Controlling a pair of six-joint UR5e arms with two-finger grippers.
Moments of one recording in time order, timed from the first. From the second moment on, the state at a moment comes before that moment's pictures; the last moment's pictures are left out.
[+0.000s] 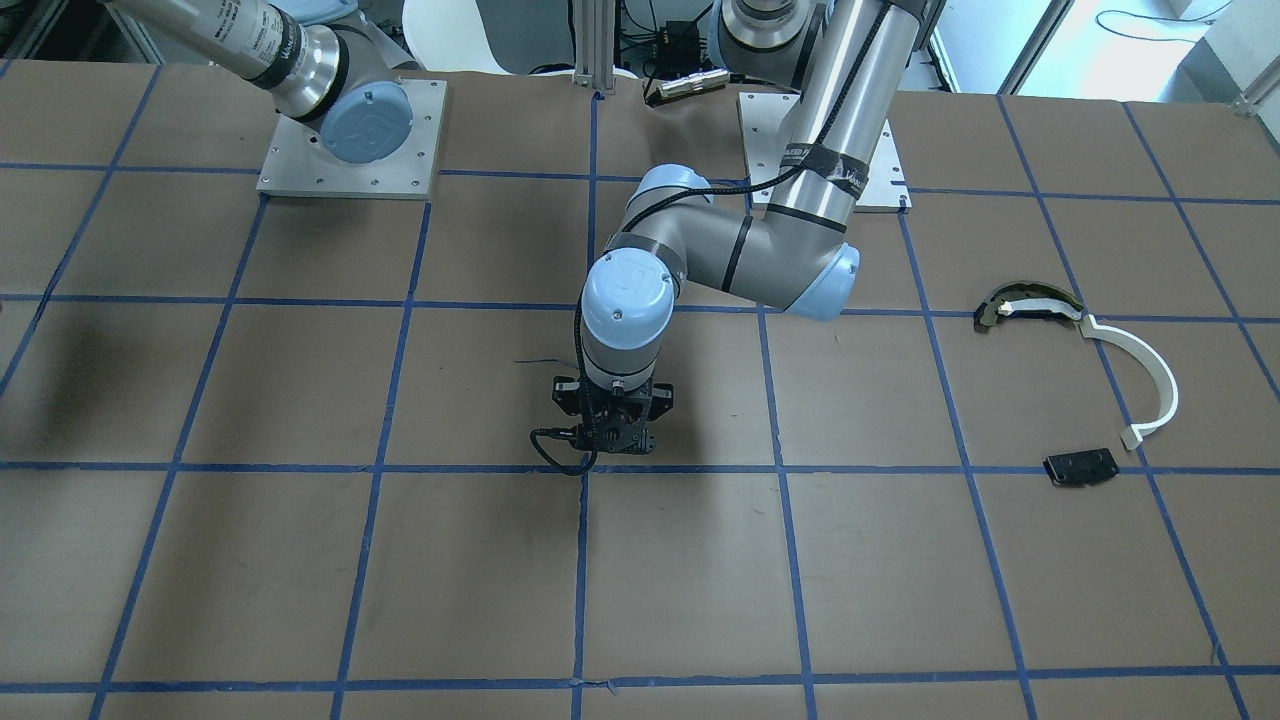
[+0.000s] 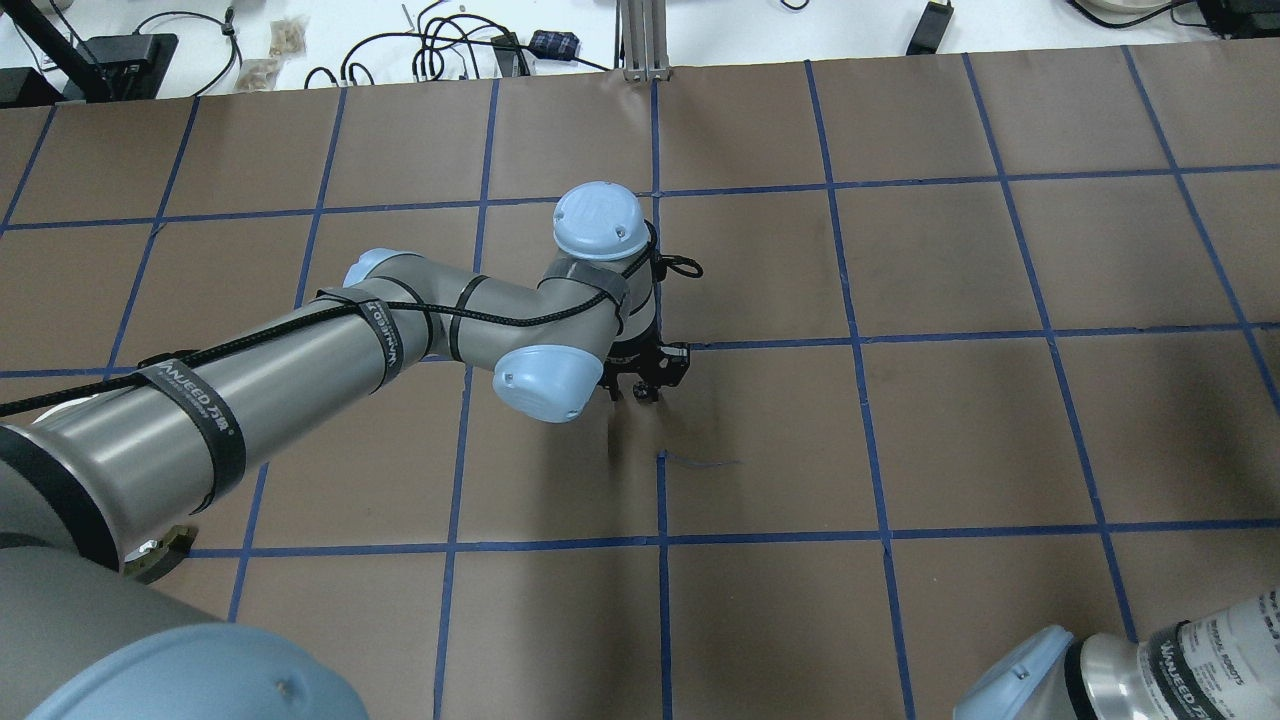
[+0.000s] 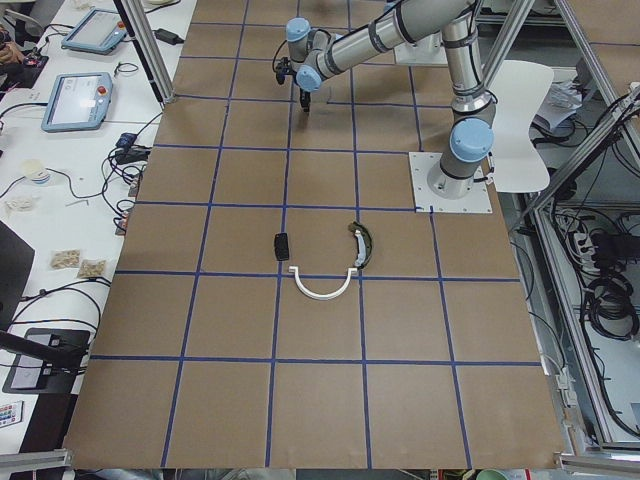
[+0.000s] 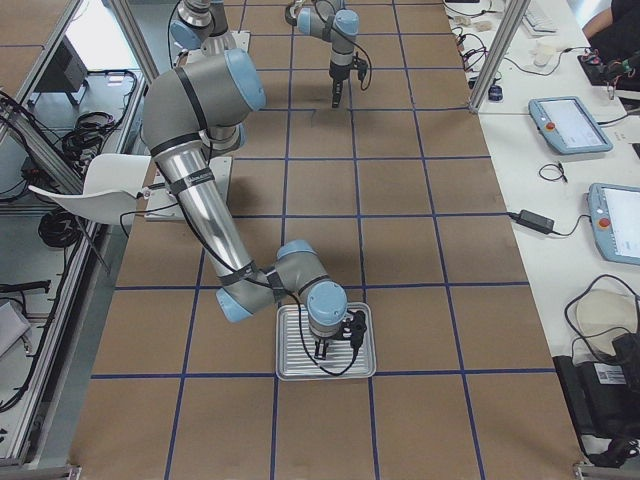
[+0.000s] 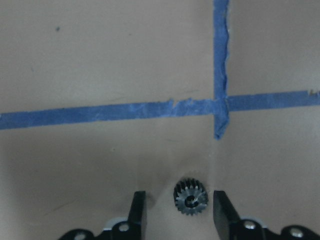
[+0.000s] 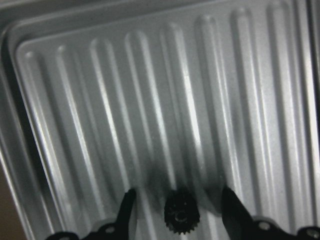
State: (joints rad) left arm -1.94 -2.08 -1.78 -0.92 1.51 -0.31; right arm 0.52 -0.95 1.60 -2.20 -1.57 -0.90
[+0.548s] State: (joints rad) left arm -1.93 -2.06 -1.78 -0.92 1.52 -0.27; right arm 0.52 -0.96 1.59 -2.15 -1.60 -0.90
